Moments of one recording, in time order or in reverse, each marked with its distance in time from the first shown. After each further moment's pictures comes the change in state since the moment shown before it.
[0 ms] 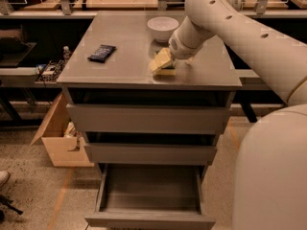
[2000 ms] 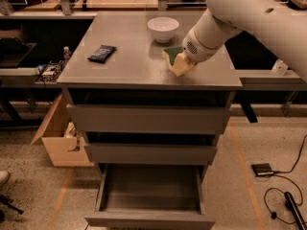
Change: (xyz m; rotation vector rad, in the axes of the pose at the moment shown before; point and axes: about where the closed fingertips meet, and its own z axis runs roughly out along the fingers) arm 0.052 0.019 -0.078 0.008 0.008 -0.225
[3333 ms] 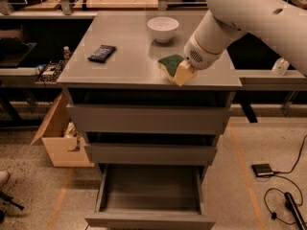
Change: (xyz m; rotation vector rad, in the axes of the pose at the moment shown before) arm 0.025 0.030 -0.014 -0.034 0.063 -0.222
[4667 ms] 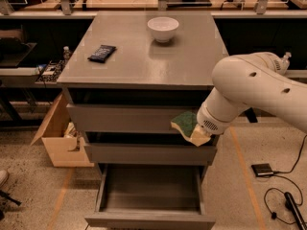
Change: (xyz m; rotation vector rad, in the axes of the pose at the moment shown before) arm 0.148 0.075 0.065 -0.054 0.183 -0.062
